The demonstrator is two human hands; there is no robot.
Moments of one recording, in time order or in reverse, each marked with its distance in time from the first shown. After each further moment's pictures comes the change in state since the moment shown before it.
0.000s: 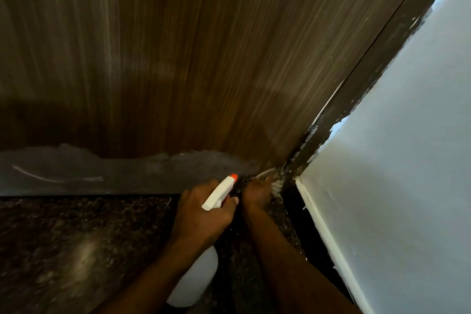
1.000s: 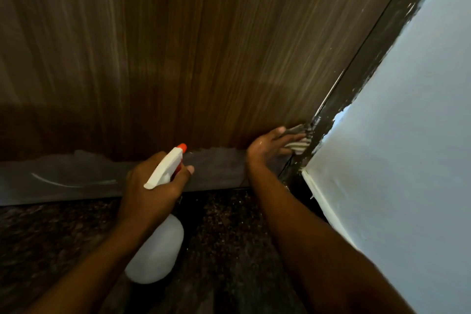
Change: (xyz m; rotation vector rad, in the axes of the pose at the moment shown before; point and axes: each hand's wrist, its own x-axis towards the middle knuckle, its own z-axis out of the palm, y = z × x) left_hand 0.024 -0.016 -0.094 -0.088 0.053 0.096; right_hand -0.006 -0.096 0.020 0.266 0.462 -0.035
